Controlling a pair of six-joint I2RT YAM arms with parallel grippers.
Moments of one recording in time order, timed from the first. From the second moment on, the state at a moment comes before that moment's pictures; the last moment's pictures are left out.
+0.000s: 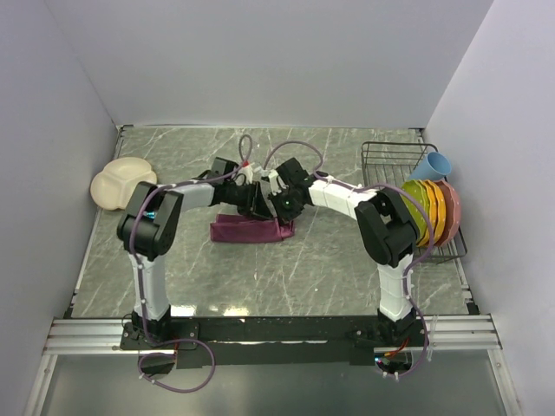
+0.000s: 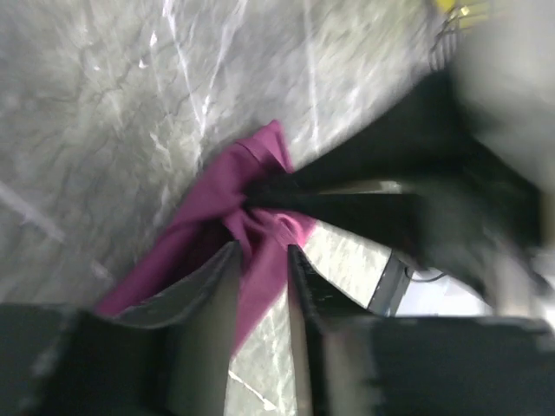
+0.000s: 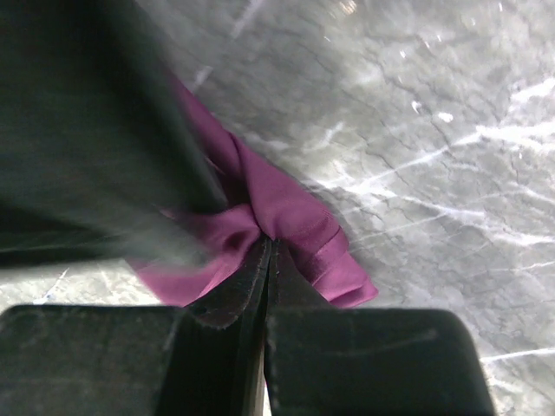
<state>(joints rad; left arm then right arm) -0.37 2.03 1.23 -0.11 0.89 -0.37 0.61 2.00 1.41 -0.49 -0.25 -0.02</state>
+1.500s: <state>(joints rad) -0.41 2.10 1.03 0.33 0.86 -0.85 0.57 2.00 1.45 -0.56 -0.31 0.08</state>
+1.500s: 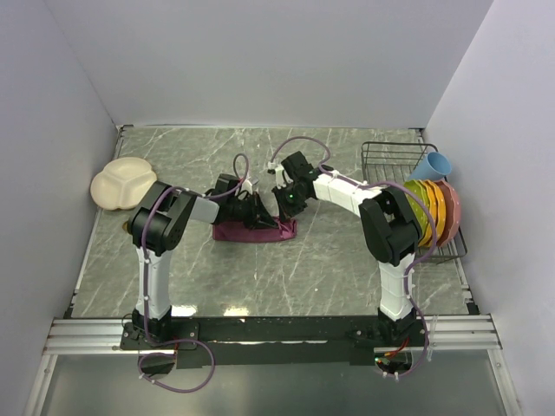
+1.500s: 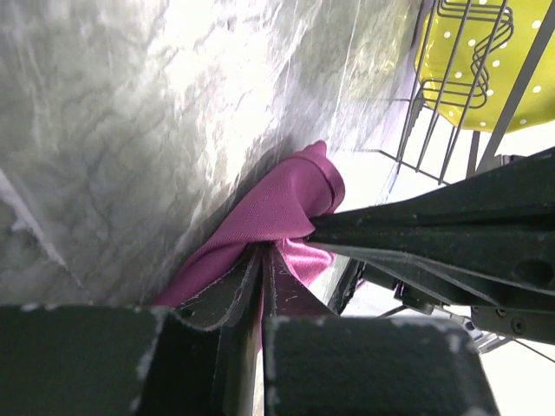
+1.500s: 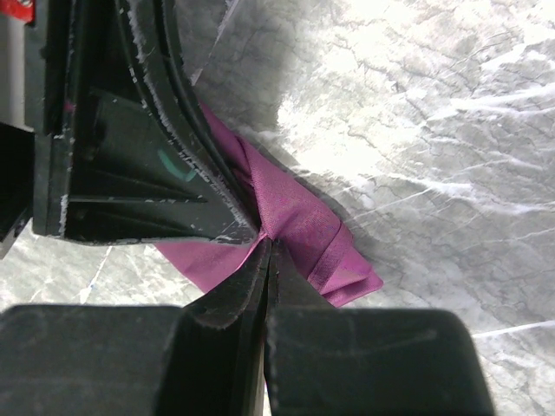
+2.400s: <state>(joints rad) -0.41 2.12 1.09 0.27 0.88 -0.83 0.54 2.13 1.57 -0.67 -0.36 0.15</state>
